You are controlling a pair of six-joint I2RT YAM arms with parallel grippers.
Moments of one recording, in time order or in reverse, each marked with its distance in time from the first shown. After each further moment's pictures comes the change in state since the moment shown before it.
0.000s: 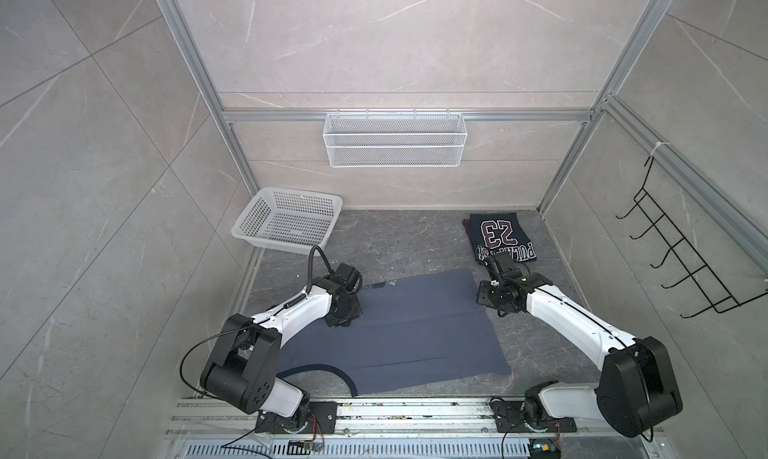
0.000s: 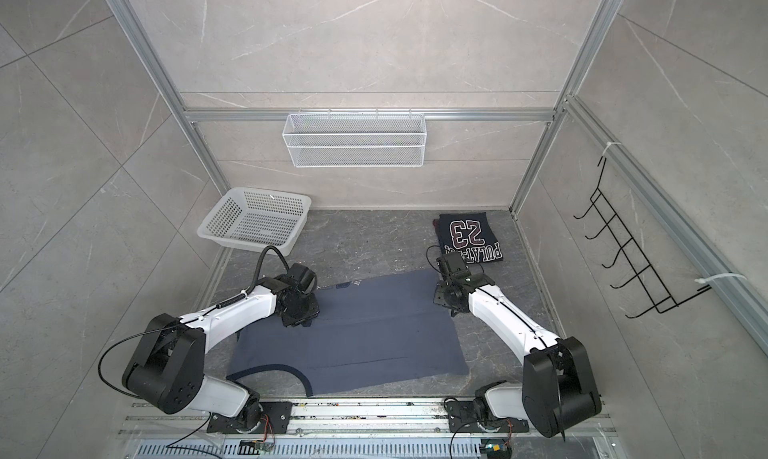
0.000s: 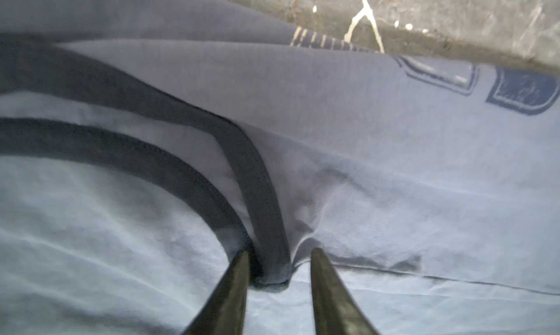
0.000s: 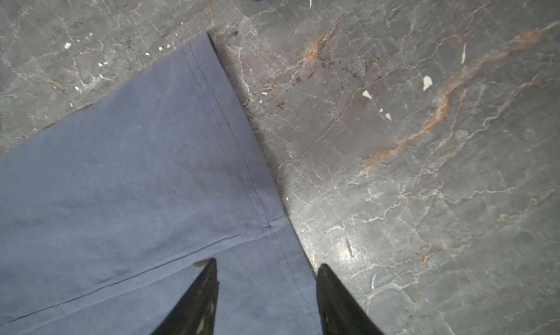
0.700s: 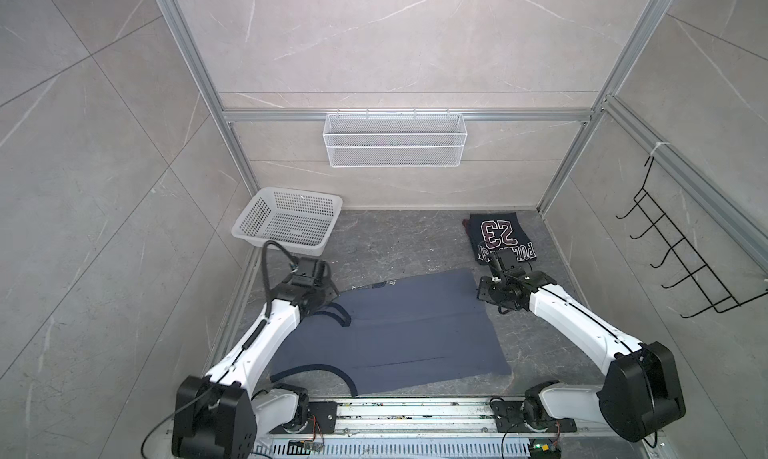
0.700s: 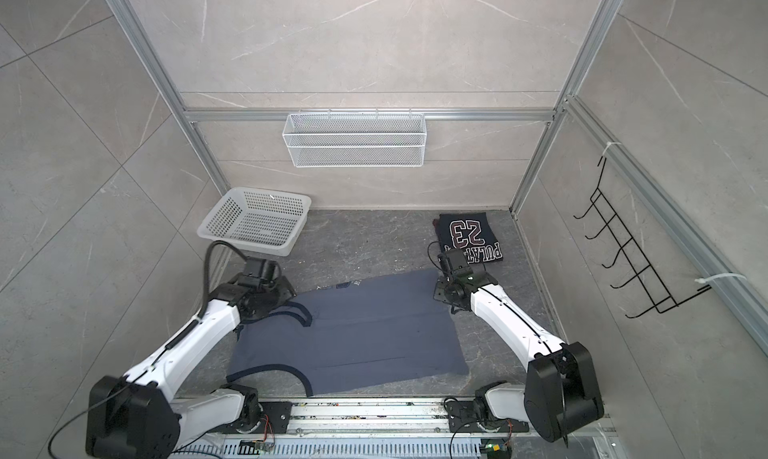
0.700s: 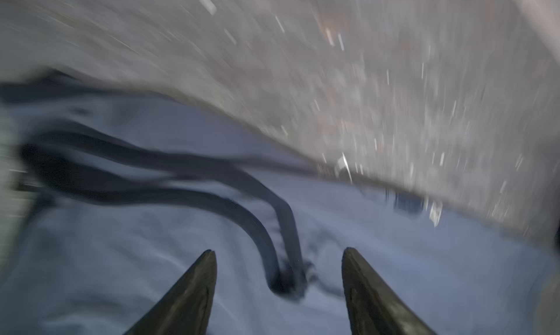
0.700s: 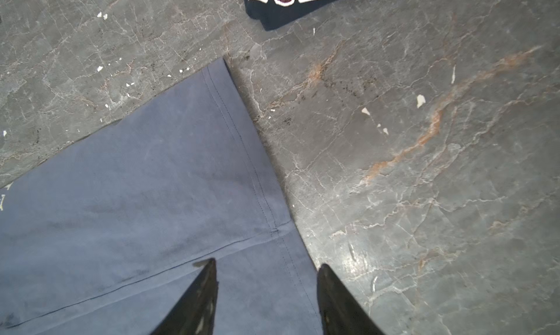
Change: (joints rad) left arm 0.126 -0.227 -0.004 -0.004 -0.046 0.037; right arm 0.000 -0.018 0.034 -0.008 0.001 0.000
